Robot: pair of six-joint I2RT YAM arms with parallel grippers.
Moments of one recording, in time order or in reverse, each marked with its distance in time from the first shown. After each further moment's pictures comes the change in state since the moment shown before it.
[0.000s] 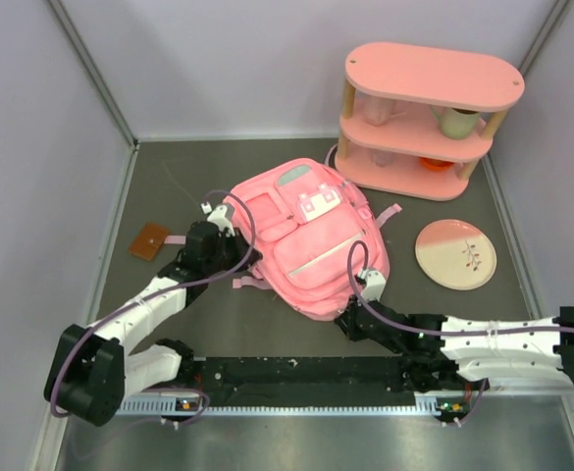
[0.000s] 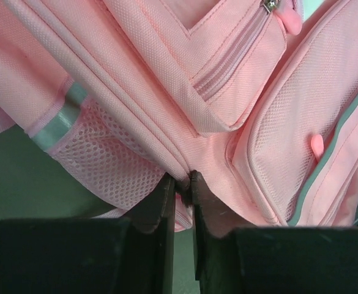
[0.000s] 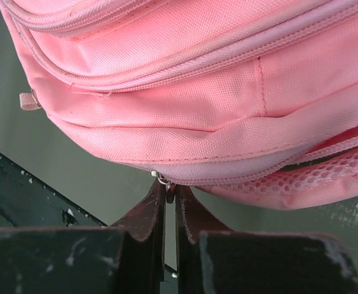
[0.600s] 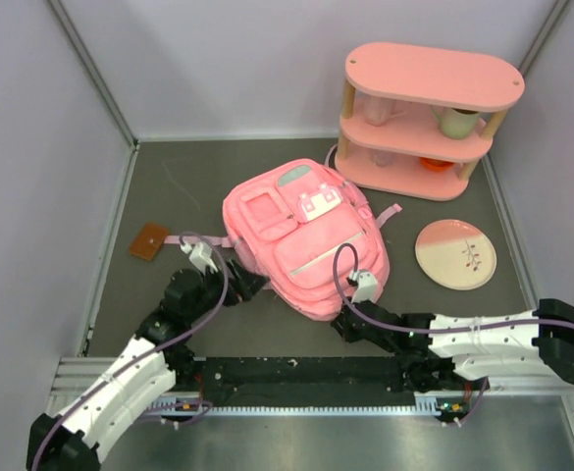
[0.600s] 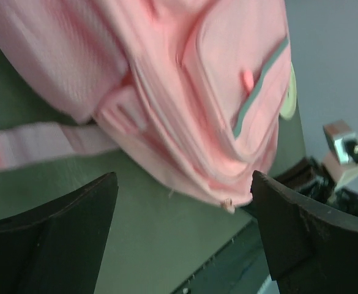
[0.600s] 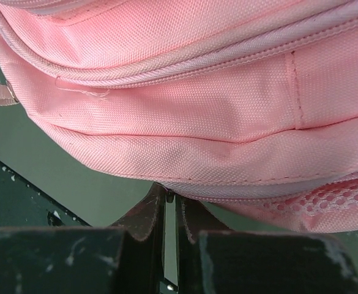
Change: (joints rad) left arm -0.045 -0.545 -0.263 -0.051 0.019 -0.259; right arm -0.016 0.098 -0.010 0.087 -0.048 -0.034
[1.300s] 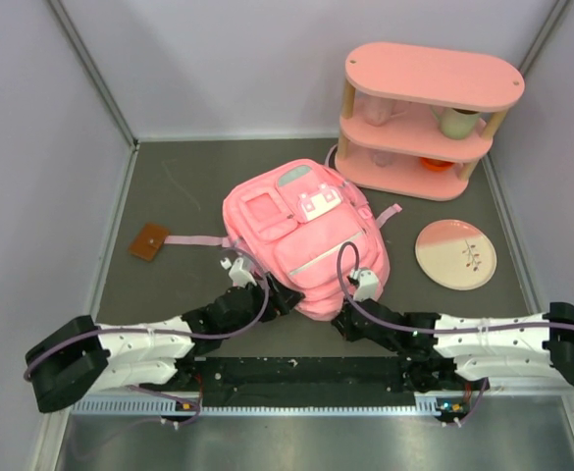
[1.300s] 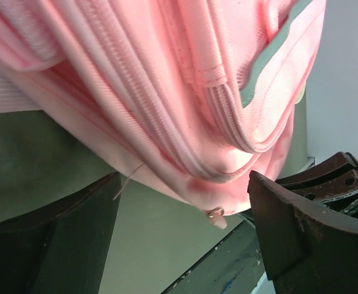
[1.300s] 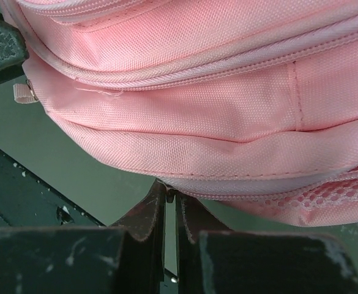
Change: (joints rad) left arm -0.572 0.440 -0.087 0.425 -0.473 -0.336; right arm 0.000 -0.046 0.019 -0.045 -0.002 -0.028
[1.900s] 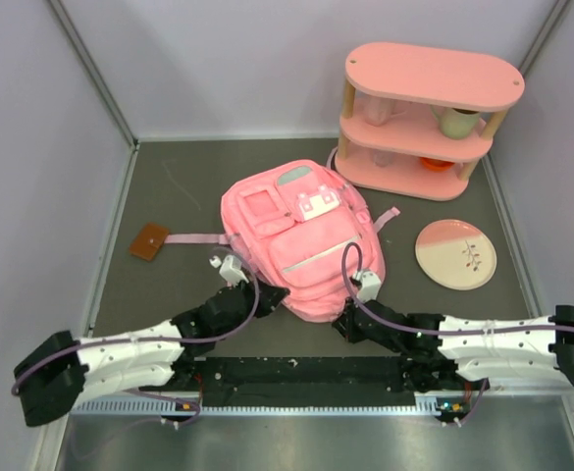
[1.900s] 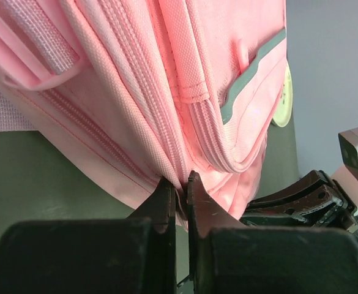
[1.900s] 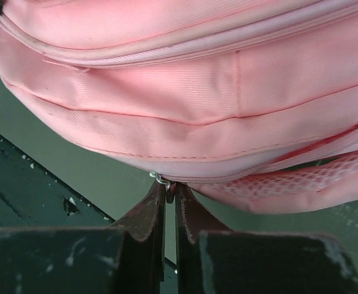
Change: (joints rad) left arm -0.011 -0.071 0.006 0.011 -0.099 0.008; right arm 0.000 -0.056 -0.020 -0.027 -0.015 0.014
